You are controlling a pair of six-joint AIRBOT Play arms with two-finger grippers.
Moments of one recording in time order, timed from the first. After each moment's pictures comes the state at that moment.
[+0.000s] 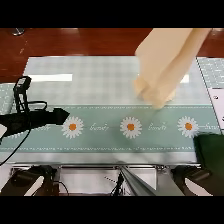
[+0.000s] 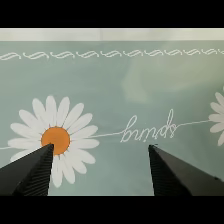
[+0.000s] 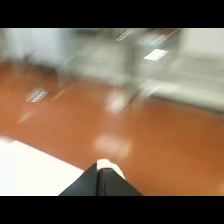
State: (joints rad) left arm -0.20 -0.58 0.64 1.28 -1.03 -1.67; right arm 0.34 -1.06 1.99 -1.36 1.06 1.44
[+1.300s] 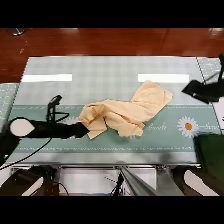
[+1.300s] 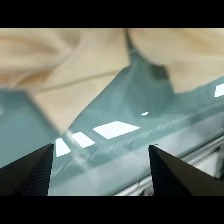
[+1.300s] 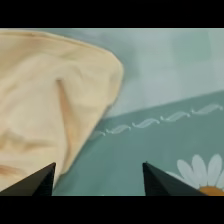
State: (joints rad) left arm -0.32 -0.79 0.47 0.87 -0.96 -1.56; right arm -0.31 -1.08 0.93 -1.23 1.10 1.56
